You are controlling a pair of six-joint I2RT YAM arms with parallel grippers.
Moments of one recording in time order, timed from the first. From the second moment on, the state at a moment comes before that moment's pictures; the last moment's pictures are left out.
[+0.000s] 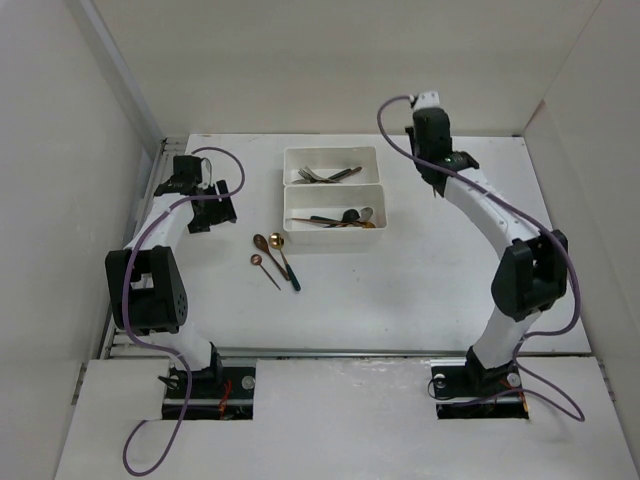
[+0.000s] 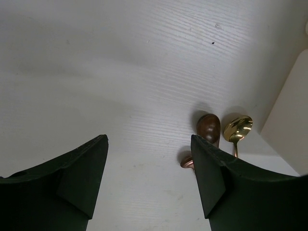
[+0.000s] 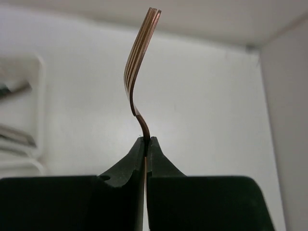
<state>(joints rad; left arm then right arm) 0.06 1.64 1.22 -0.62 0.08 -0.25 0.32 1.75 1.50 -0.38 0.50 -0.04</state>
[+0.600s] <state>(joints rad) 0.06 1.58 1.17 -0.60 0.11 -0.27 0.66 2.31 1.87 0.16 0.30 -0.58</state>
